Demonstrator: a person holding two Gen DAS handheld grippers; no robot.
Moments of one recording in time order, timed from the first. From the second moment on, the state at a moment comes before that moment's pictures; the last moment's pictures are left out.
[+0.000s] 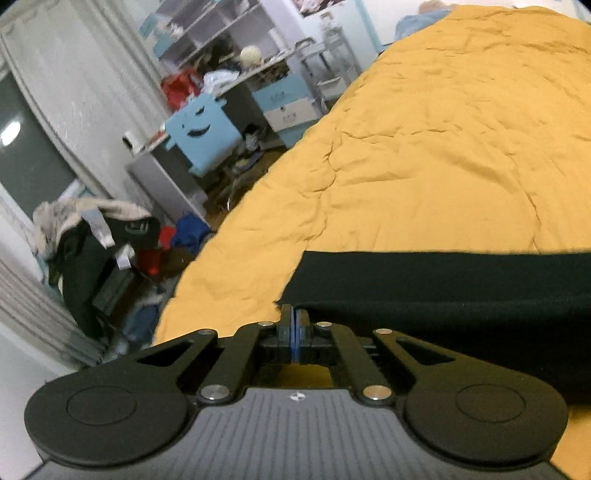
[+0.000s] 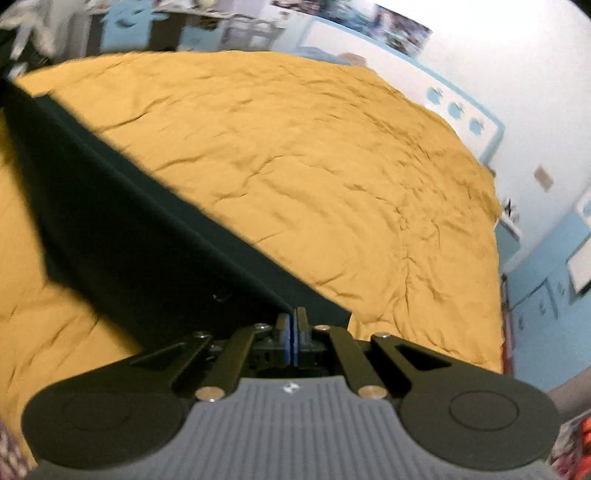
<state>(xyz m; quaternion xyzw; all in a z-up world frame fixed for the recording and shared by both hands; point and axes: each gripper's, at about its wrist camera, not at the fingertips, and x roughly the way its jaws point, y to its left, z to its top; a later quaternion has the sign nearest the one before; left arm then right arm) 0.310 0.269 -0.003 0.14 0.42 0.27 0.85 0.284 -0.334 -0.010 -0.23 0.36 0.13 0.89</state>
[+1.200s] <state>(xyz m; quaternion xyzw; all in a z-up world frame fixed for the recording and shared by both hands) 0.390 0.290 -0.115 0.17 0.47 0.19 0.84 0.405 -0.328 -0.115 -0.17 0.43 0.09 0.88</state>
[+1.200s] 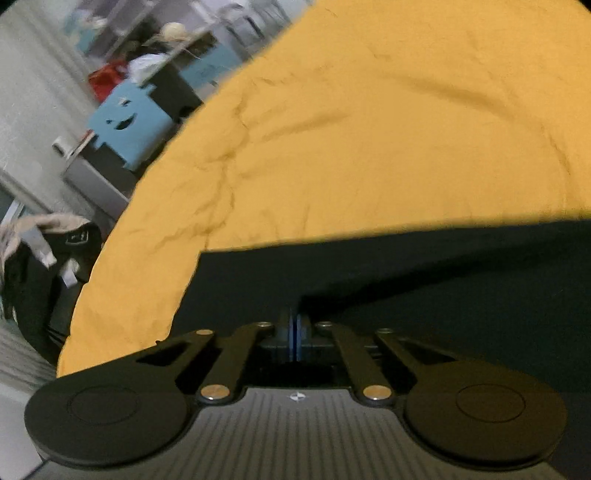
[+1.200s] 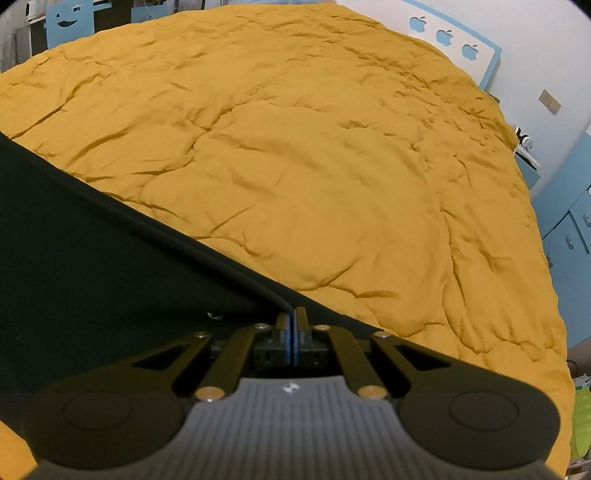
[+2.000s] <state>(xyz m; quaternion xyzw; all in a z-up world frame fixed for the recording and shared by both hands) 0.427 0.283 -0.112 0.15 0.47 0.25 0.83 0.433 -0.331 -0.138 -0.17 0.45 0.07 0.88</state>
